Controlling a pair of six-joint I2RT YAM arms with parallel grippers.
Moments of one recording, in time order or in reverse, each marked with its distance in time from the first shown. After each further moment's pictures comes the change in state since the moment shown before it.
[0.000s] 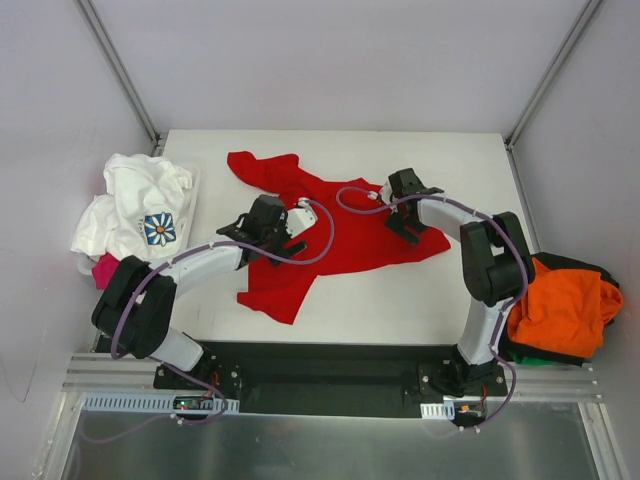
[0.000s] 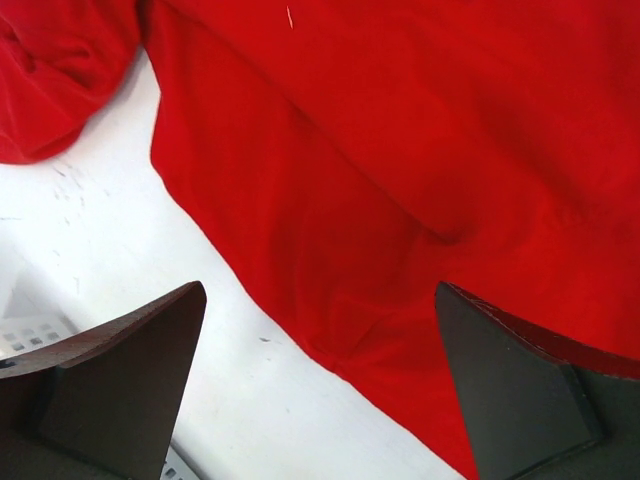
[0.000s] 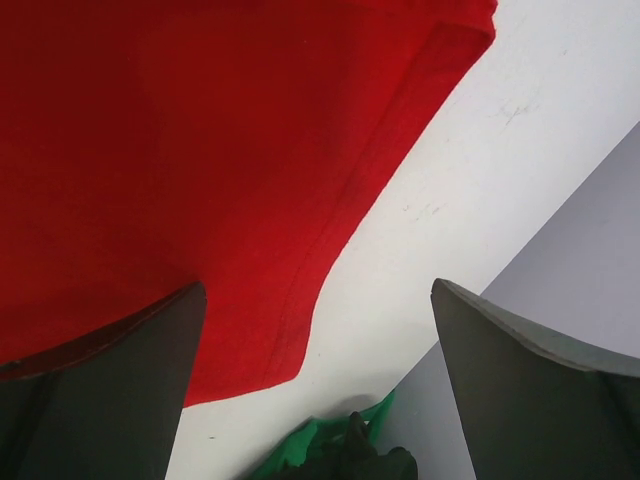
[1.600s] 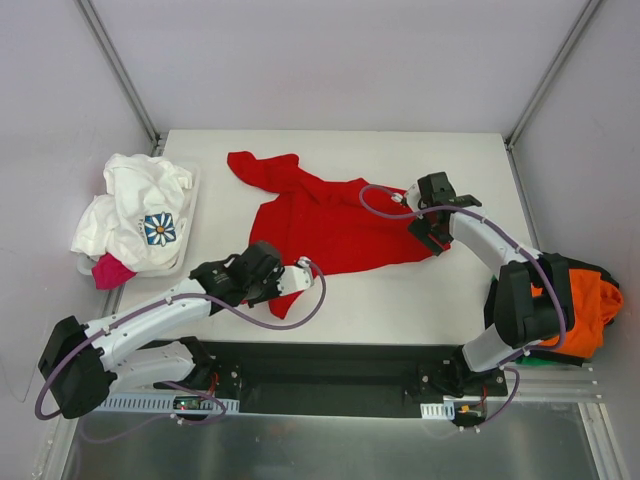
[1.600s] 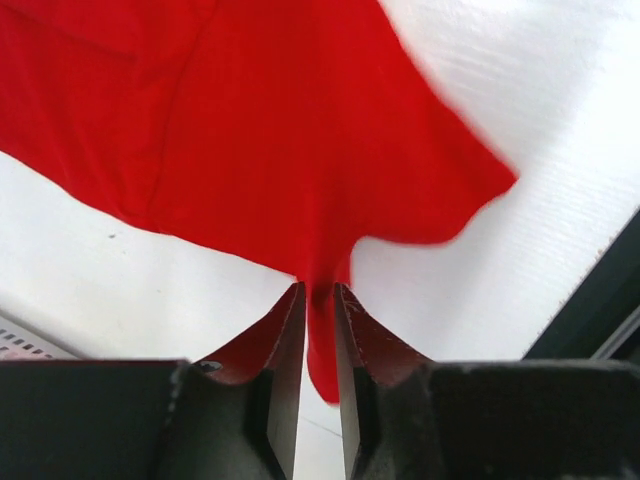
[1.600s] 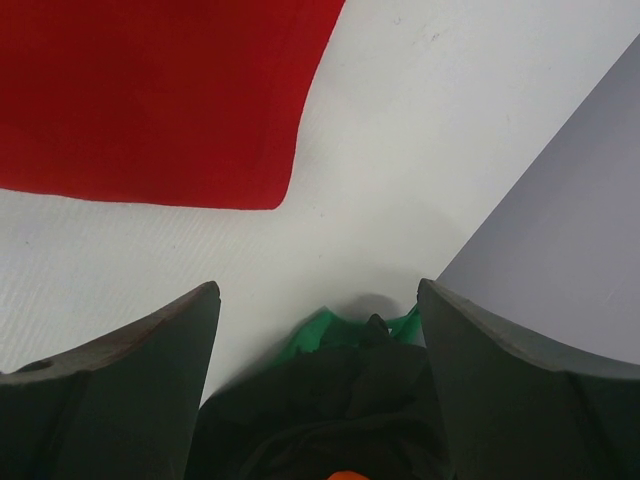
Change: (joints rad) left arm -0.275 -0.424 -0.161 -0.471 0.016 -0.003; right arm -0.078 -0.327 -0.154 -0.173 -0.064 0.043
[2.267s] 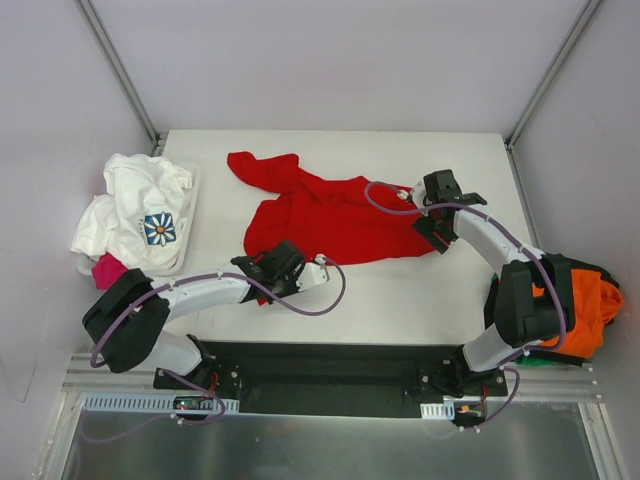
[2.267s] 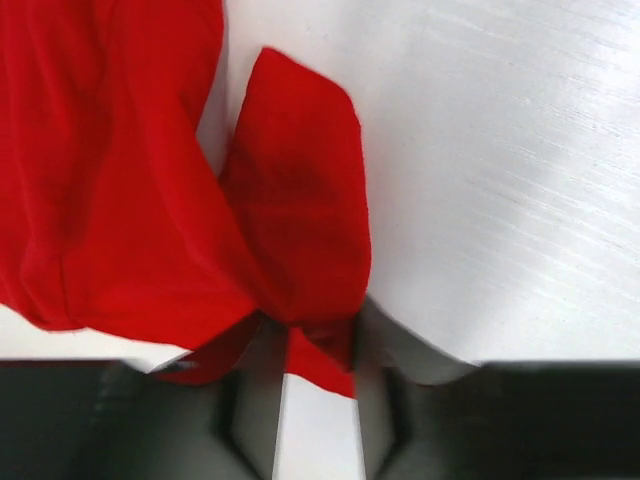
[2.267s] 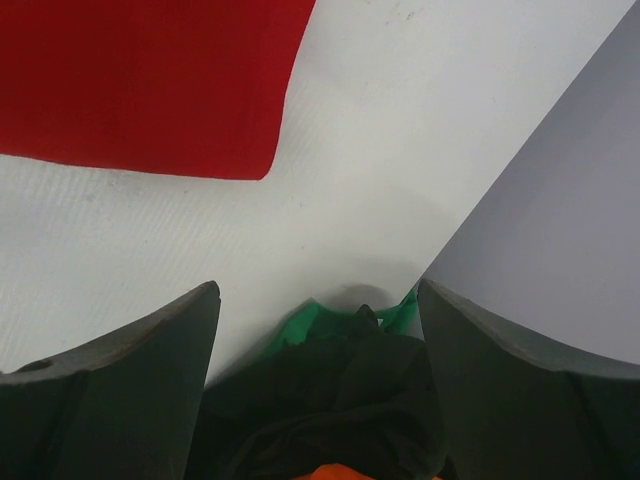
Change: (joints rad) left arm 0.002 0.350 -0.008 0.260 -0.012 -0.056; right arm -0.034 0.000 0.021 -0.009 0.014 -0.009
